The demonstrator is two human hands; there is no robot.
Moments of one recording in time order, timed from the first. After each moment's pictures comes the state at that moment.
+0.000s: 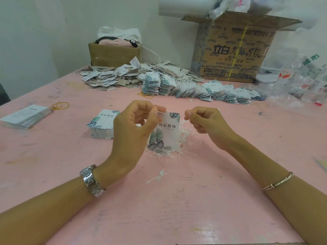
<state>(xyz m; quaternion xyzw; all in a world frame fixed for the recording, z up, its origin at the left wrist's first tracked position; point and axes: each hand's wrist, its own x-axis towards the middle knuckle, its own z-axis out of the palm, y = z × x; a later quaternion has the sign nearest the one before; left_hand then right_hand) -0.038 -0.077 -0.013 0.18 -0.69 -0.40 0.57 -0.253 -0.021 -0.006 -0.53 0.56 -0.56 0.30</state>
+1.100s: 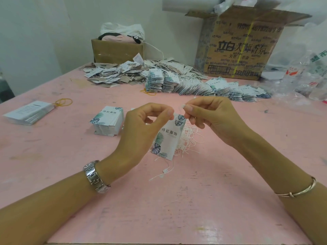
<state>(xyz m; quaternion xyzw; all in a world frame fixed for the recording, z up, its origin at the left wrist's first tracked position) -0.043 -0.077 -0.011 0.21 -0.69 -0.48 0.50 -0.233 -0.008 0.019 -0.59 0.46 -0.58 0.33</state>
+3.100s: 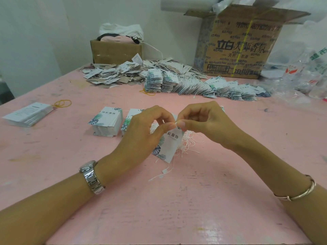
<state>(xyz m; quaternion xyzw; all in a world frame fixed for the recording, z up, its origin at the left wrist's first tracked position) -0.039 -0.081 -0.012 0.16 -0.84 -0.27 0.44 -0.219 -0.002 0.018 -0.65 0.53 -0.47 0.28</state>
